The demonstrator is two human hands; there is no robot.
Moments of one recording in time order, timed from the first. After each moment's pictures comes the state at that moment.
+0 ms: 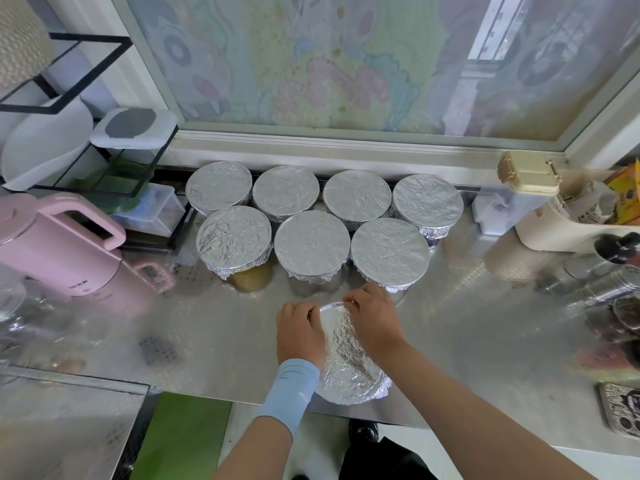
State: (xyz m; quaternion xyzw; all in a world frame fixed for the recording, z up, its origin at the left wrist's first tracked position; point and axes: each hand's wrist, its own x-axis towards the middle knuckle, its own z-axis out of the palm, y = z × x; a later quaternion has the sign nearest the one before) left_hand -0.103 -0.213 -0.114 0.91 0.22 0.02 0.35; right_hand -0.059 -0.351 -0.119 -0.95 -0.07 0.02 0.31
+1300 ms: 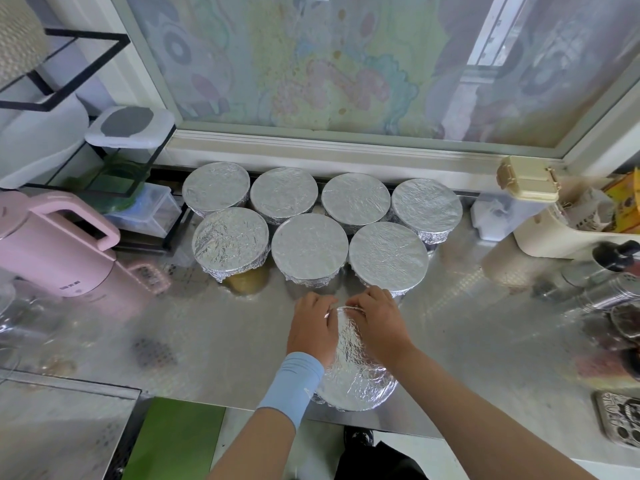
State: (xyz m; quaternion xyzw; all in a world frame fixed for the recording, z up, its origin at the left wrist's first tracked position) left_hand -0.085 -0.225 -0.114 0.93 0.07 0.02 0.36; right_hand -0.055 -0.369 -0.118 -0.94 -0.11 0.01 0.32
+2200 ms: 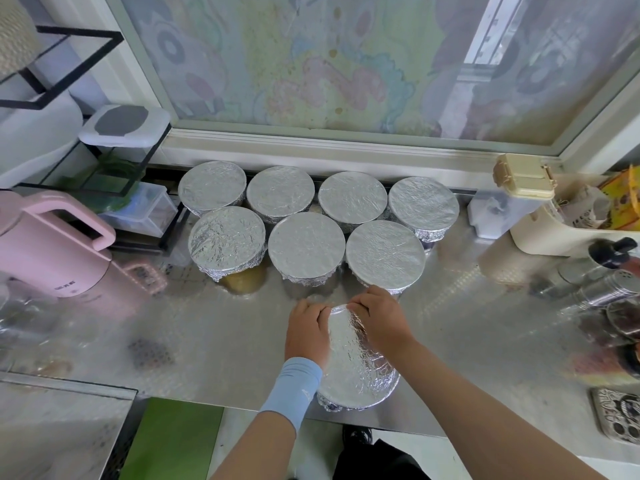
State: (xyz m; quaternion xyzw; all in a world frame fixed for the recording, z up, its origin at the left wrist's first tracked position) left_hand -0.090 -0.228 -0.124 0.90 0.14 0.00 0.41; right_hand -0.047 -0.377 -0.119 -0.92 -0.06 0.07 0.37
